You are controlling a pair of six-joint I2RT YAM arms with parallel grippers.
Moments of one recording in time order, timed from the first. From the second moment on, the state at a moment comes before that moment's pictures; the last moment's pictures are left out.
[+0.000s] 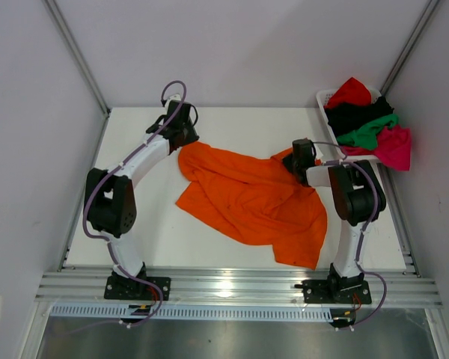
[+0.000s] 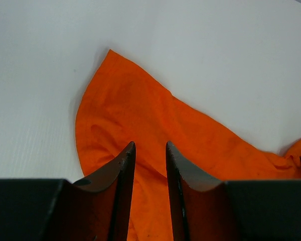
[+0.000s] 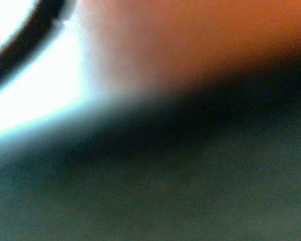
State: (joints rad) left arm -0.33 1.83 1.50 -0.39 -0.23 -0.56; right arm 0.25 1.99 1.03 0.33 0.20 1.08
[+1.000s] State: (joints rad) left arm -0.33 1.87 1.50 -0.41 -0.24 -0.54; right arm 0.33 2.19 1.29 0.45 0.16 0.81
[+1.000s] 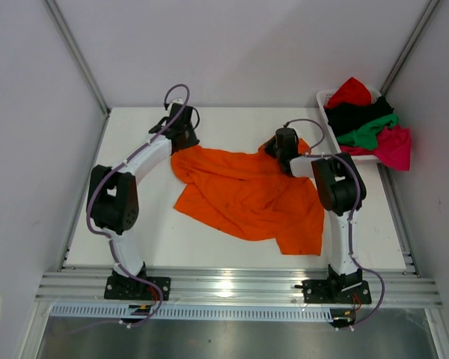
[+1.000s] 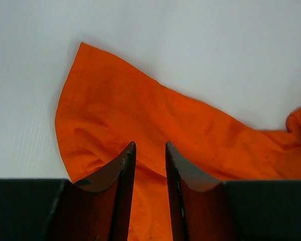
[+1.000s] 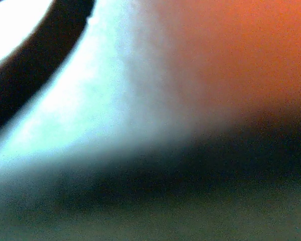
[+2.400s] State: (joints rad) left arm -0.34 1.87 1.50 -0.43 -0.23 -0.53; right arm 0.55 1.71 0.98 -0.33 0.65 1.20
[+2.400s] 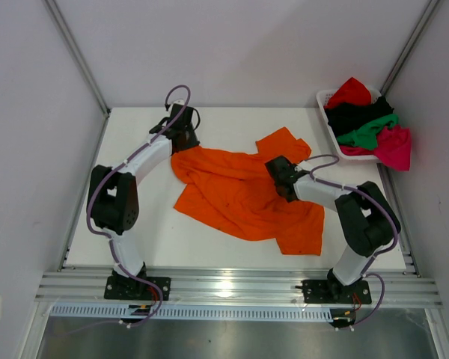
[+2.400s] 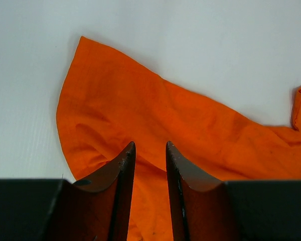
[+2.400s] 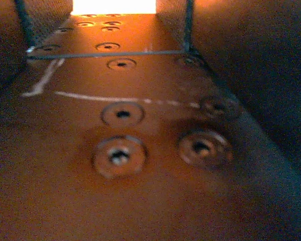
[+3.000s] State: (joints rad) left arm -0.34 1.87 1.50 -0.43 -0.23 -0.52; right arm 0.44 1.68 0.90 -0.41 0.64 1.32
